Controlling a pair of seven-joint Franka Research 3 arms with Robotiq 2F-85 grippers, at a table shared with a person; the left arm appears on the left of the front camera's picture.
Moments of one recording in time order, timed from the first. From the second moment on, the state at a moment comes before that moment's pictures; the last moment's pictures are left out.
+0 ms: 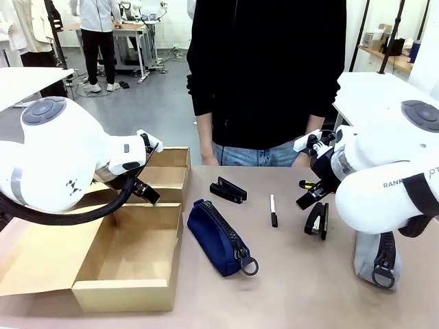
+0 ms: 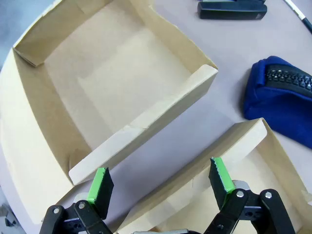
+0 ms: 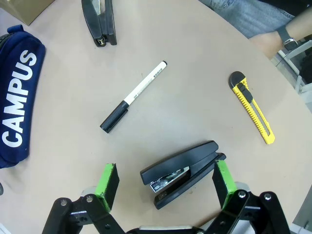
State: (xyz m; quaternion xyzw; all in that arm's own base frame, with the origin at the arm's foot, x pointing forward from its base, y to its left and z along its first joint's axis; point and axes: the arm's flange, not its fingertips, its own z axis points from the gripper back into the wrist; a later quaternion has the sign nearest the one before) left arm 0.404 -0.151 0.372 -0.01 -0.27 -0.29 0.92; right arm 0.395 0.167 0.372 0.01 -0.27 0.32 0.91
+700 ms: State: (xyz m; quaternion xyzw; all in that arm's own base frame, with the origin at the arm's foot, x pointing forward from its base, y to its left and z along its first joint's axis) left arm 0.336 -0.079 0.527 -0.26 -0.30 -0.32 0.86; right arm 0.336 0.051 0.505 0.26 -0.20 0.16 0.93
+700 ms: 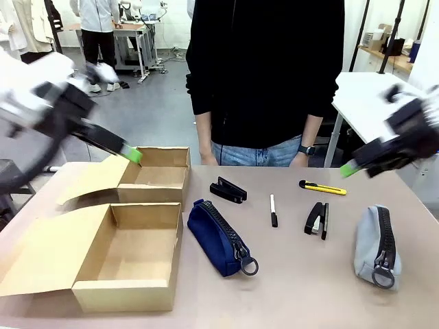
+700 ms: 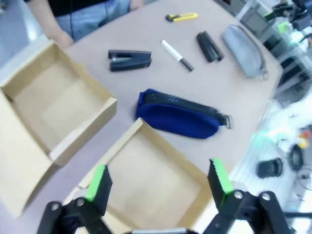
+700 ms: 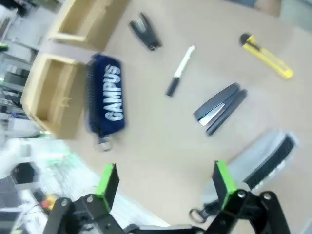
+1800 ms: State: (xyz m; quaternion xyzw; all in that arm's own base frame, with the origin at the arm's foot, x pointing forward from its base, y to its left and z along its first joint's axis) left arm 0.308 0.199 0.397 -0.62 -0.34 0.09 0.71; right arm 0.253 -0.243 0.410 0.59 -0.24 -0.27 0.72
